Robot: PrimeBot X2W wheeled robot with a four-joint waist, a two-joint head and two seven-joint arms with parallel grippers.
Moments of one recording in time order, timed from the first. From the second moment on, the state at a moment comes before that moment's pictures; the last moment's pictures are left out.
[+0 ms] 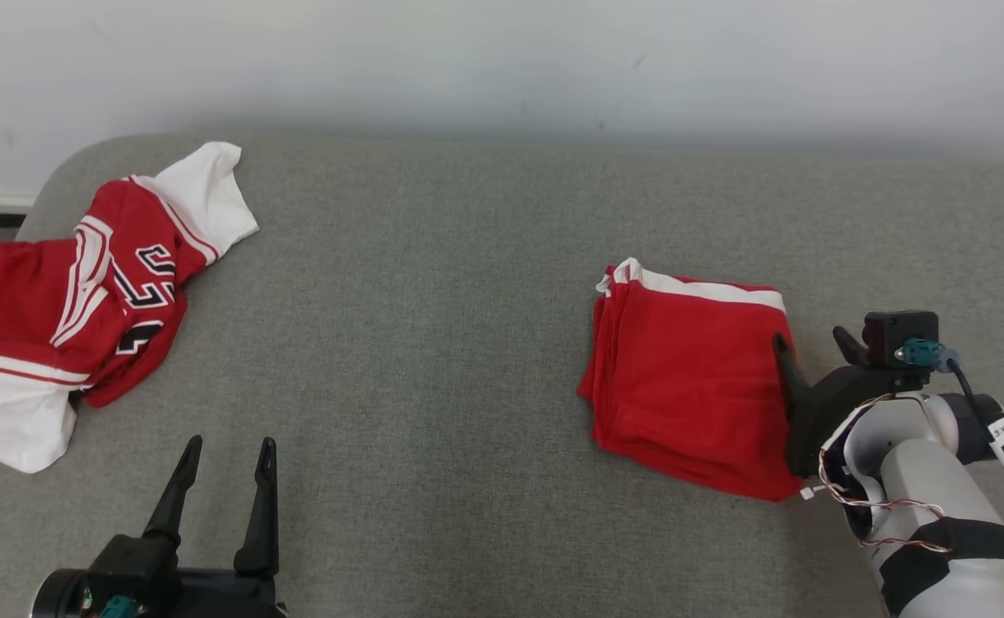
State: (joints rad) left arm -0.09 0.14 -0.04 0.20 -0.19 -0.13 -0.26; right arm -0.59 -0.16 0.02 0.80 0.11 0.13 0.05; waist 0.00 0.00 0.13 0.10
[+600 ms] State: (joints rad) left arm -0.14 0.16 -0.05 0.22 -0.21 -0.13 -0.26; right arm -0.70 -0.10 -0.02 1.11 0.13 0.13 -0.02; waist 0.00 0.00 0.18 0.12
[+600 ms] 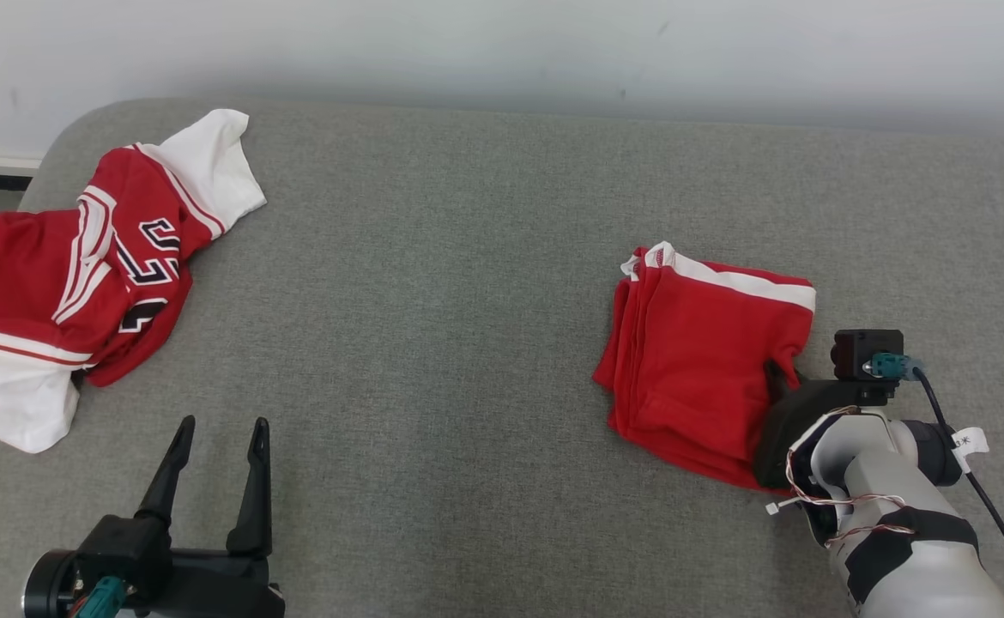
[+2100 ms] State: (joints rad) left arm -0.24 0.44 -0.05 -0.26 -0.28 -0.13 -0.26; right arm -1.18 -0.58 0.42 0.82 0.23 0.13 0.13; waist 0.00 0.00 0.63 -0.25
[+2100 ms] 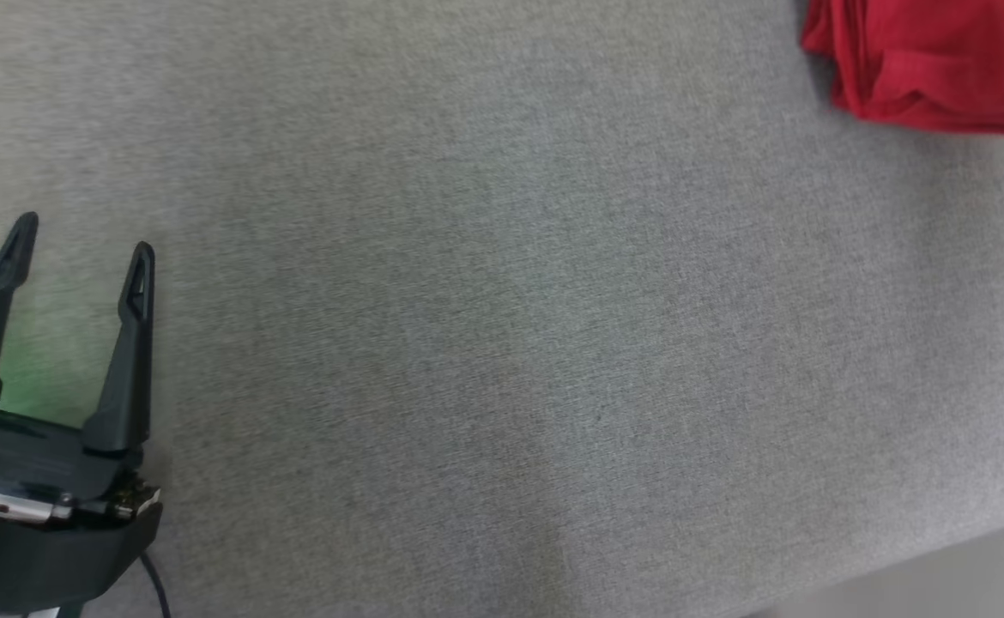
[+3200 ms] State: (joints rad) left arm -0.20 0.41 -0.04 -0.26 -0.30 -0.09 -0.26; right arm -1.22 -0.50 0.27 0.78 0.04 0.13 0.00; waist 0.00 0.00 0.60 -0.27
